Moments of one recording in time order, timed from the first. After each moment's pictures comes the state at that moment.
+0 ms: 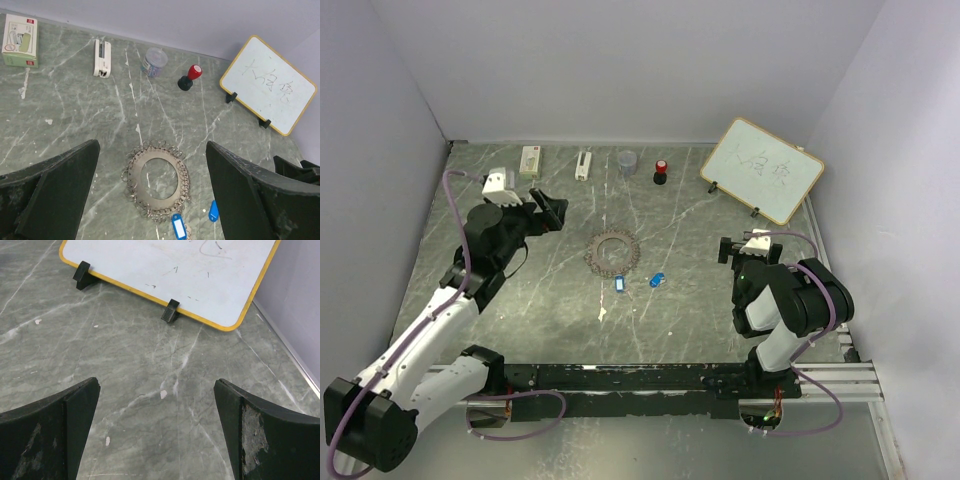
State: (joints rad) left arm -0.37 0.92 0.69 0.12 -0.07 -0.46; right arm 0.20 1.65 0.10 1.50 0.45 -0.11
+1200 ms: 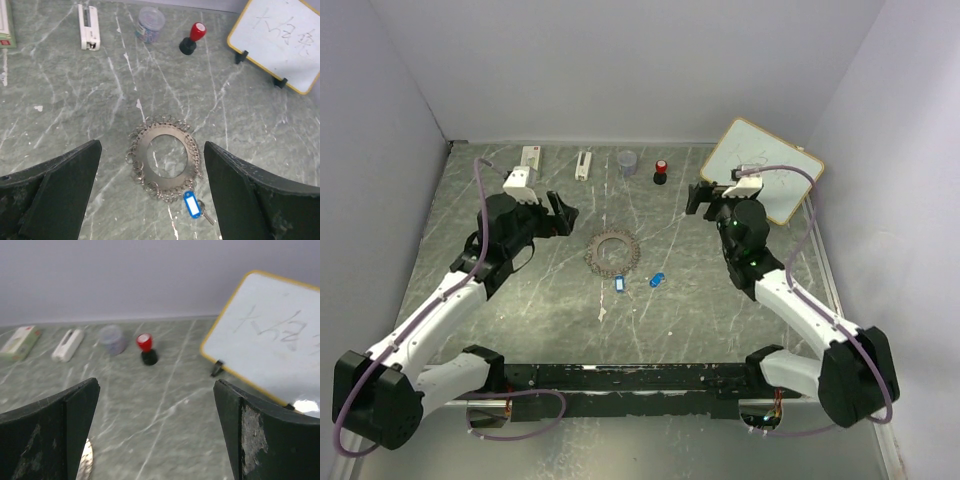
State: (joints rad) left arm -0.38 1.05 0.74 0.05 0.02 -0.36; right arm 0.40 1.18 0.67 0.53 0.32 0.10
